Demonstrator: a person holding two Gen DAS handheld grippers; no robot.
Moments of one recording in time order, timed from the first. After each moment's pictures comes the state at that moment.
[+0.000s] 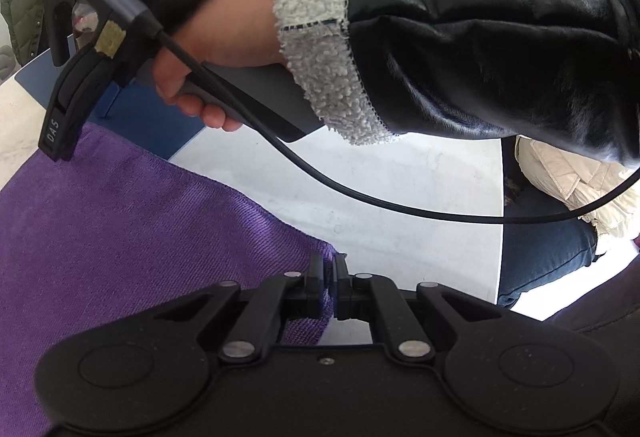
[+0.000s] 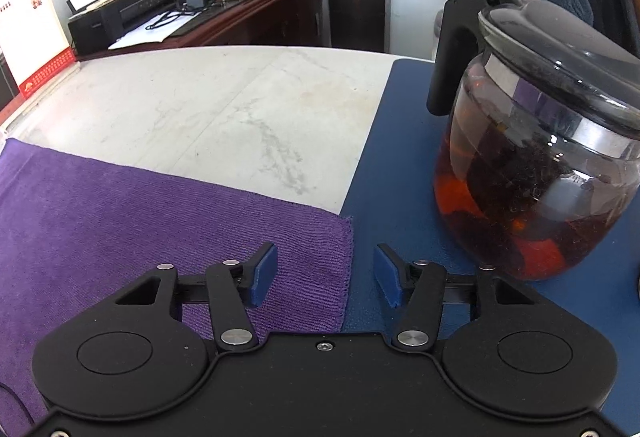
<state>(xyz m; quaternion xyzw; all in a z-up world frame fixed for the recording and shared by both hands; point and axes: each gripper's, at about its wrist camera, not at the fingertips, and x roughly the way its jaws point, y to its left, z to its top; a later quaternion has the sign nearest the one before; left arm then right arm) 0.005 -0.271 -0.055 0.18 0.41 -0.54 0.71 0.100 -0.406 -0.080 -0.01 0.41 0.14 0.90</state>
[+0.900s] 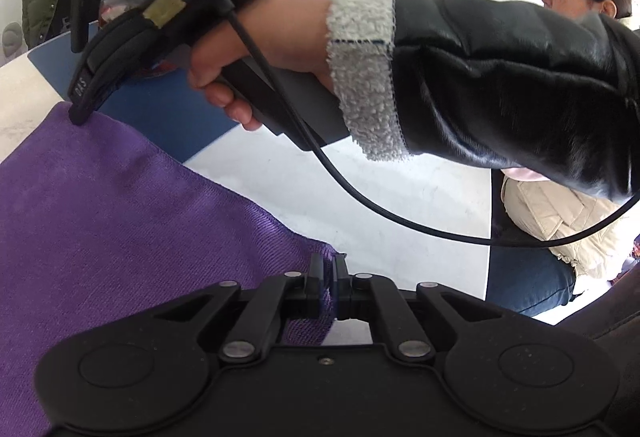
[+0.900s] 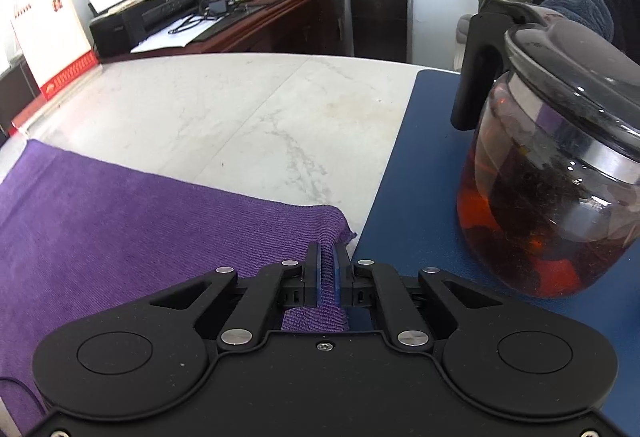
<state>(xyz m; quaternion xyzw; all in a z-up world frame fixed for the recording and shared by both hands) 0.010 -0.241 -0.061 0.10 0.41 -0.55 0.72 0.100 -0.405 -0.066 0.00 0.39 0.18 0.90</state>
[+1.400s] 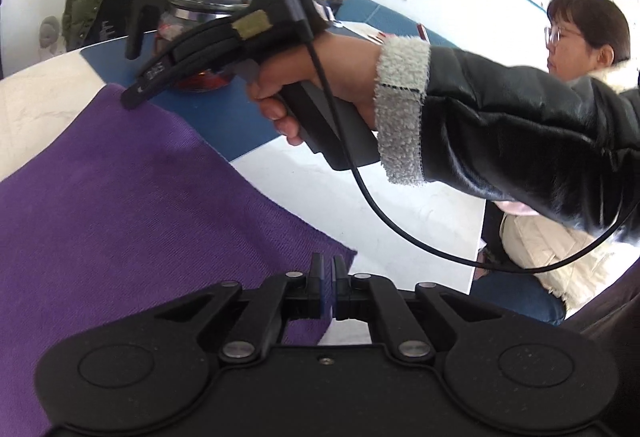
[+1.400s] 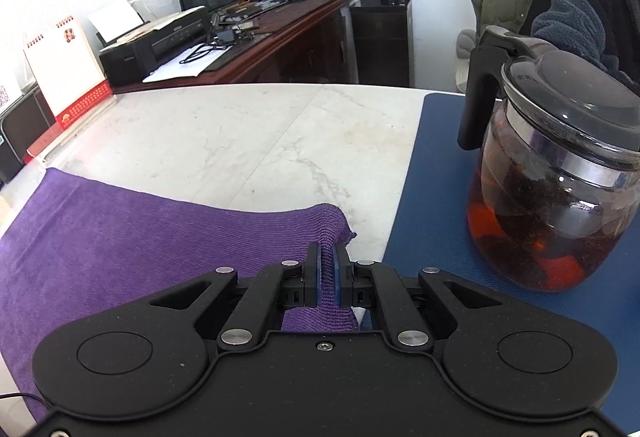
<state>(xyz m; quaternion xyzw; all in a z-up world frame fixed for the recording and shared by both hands) -0.008 -0.186 -0.035 0.03 0.40 -0.51 0.76 0.085 -0.400 -0.047 0.04 0.36 0.18 0.91</state>
